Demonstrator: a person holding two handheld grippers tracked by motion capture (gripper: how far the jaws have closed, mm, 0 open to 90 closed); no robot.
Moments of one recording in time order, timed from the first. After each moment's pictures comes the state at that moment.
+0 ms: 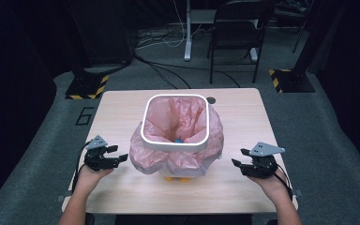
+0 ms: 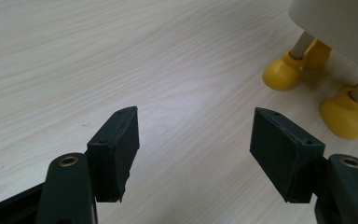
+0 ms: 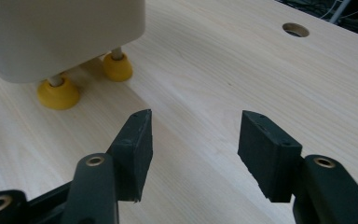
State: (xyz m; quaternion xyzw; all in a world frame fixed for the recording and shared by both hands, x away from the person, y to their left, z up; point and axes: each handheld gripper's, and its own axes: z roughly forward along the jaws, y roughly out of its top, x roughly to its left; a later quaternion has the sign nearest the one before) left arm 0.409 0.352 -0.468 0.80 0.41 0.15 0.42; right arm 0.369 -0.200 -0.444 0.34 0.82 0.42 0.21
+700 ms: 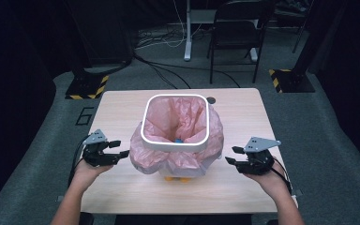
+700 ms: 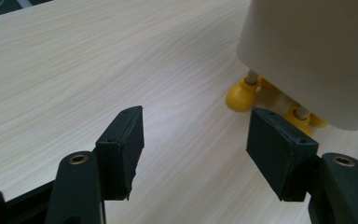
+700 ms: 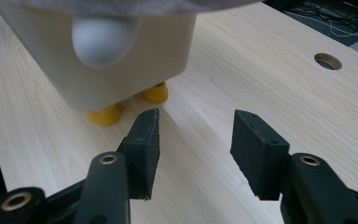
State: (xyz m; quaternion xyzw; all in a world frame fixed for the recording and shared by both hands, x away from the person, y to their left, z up) left arm 0.404 0.341 -0.426 0.81 0.36 0.14 0.44; right arm 0.367 -0.178 -0.407 0.28 0.84 0.42 0.18
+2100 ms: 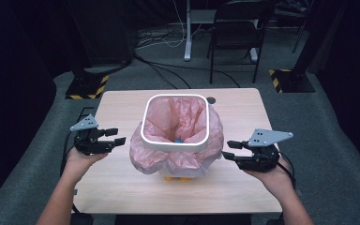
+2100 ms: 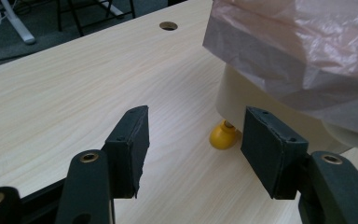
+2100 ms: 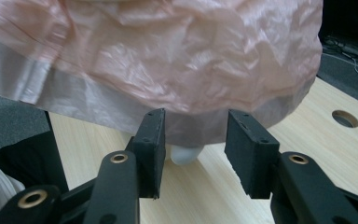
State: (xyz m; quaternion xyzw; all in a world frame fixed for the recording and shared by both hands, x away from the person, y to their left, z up) left arm 0.408 0.342 -0.367 0.80 0.34 0.14 0.48; right arm 0.344 -0.166 -0.339 0.24 0.83 0.48 0.16
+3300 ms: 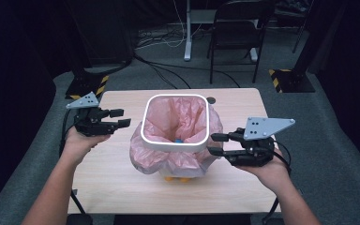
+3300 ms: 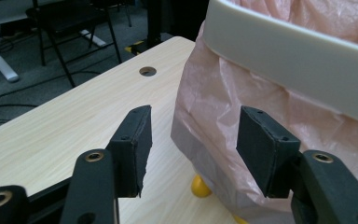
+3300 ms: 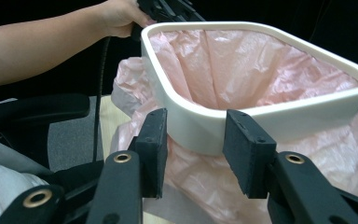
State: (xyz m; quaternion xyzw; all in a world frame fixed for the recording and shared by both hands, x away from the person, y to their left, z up) left arm 0.422 0.317 -0.297 0.80 0.29 0.14 0.51; right arm 0.331 -0.132 -0.274 0.14 0.81 0.55 0.12
